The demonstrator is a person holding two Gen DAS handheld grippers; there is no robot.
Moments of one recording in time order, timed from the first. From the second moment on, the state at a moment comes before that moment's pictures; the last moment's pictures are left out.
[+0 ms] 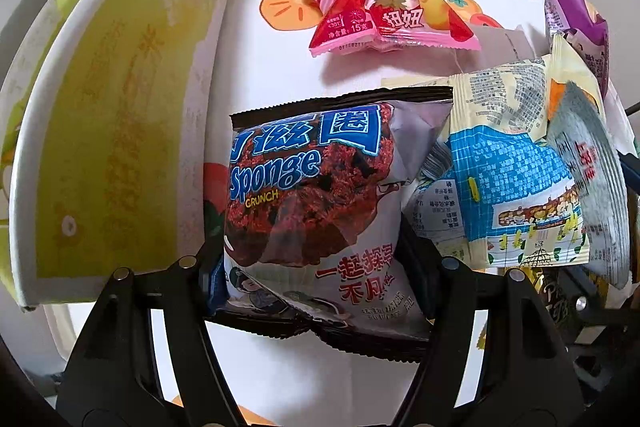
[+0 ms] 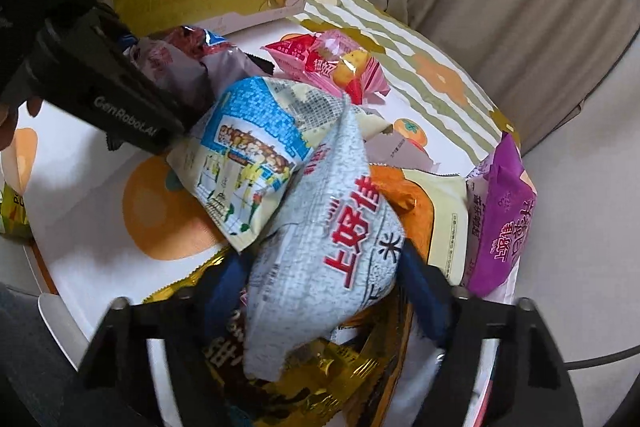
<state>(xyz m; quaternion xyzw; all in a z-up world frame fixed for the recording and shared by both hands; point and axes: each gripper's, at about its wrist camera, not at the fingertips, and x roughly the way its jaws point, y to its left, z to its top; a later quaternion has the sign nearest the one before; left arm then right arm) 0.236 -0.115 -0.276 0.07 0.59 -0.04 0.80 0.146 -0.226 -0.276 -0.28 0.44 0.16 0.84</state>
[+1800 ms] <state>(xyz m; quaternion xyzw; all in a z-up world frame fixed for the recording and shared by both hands) 0.219 0.125 -0.093 0.01 0.46 0.01 0.89 0.197 -0.040 -0.098 -0.05 0.35 0.20 0.91</state>
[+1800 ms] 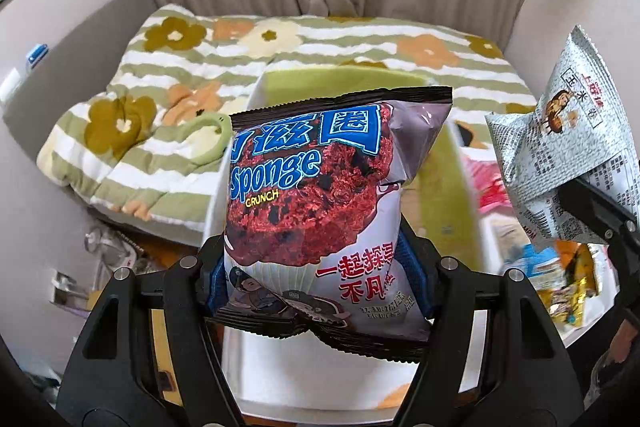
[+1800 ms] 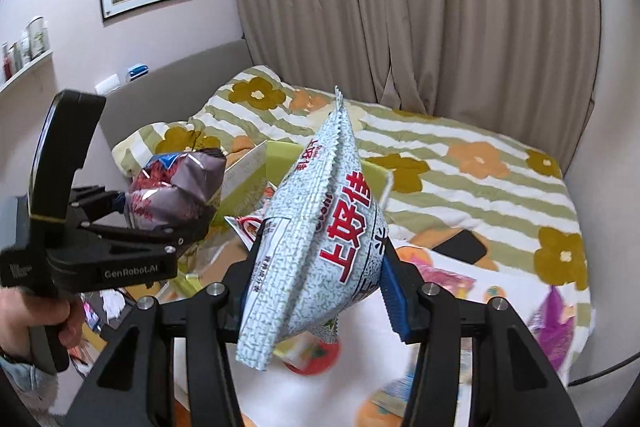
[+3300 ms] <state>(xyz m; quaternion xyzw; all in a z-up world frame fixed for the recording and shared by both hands) 0.215 0.196 -0.161 0.01 0.51 0.01 0.86 0.231 0.016 -0.184 0.02 0.45 0.18 0.87</state>
